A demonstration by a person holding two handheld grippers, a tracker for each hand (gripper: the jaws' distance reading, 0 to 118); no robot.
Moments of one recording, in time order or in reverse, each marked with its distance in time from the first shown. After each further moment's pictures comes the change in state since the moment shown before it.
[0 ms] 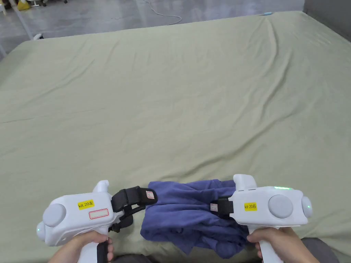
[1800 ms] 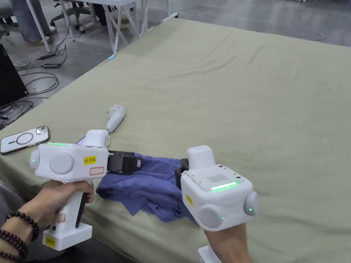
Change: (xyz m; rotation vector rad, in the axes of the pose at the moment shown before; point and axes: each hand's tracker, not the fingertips) left arm -0.117 0.072 0.275 0.473 0.597 -0.344; right arm -0.375 0.027 -0.176 0.291 0.042 0.714
